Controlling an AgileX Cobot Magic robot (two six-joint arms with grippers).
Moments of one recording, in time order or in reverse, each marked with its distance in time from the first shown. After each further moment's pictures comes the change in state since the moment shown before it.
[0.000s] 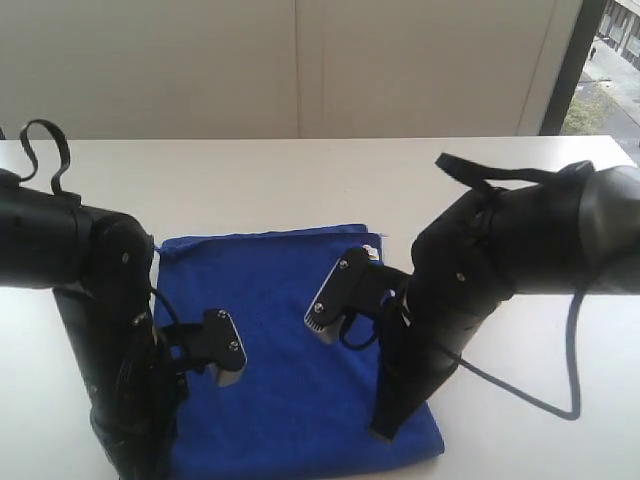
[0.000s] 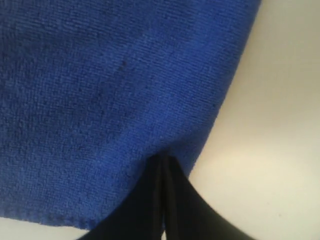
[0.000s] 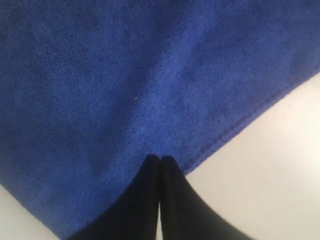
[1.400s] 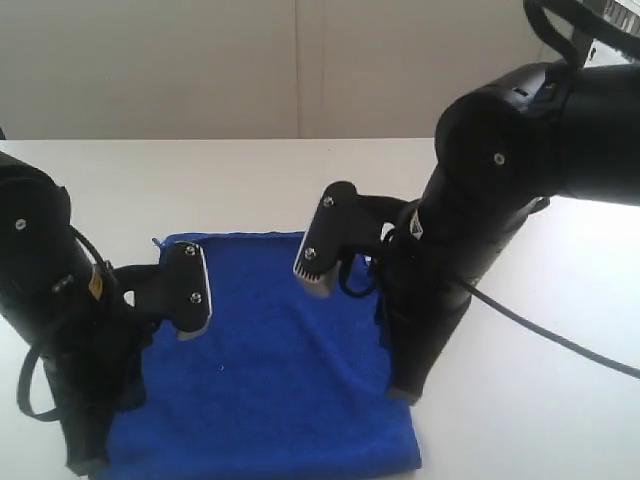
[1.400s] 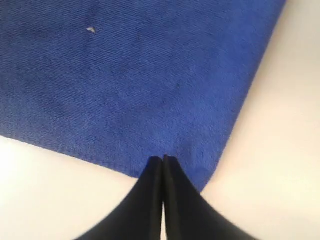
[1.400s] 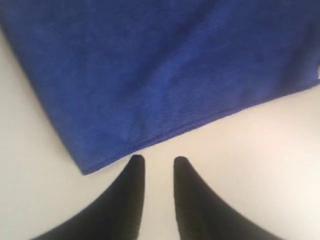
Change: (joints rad) left arm -0.008 -0.282 0.042 0.189 -0.038 -0.017; right arm 0.000 -0.150 -0.170 0.138 0.296 -0.330
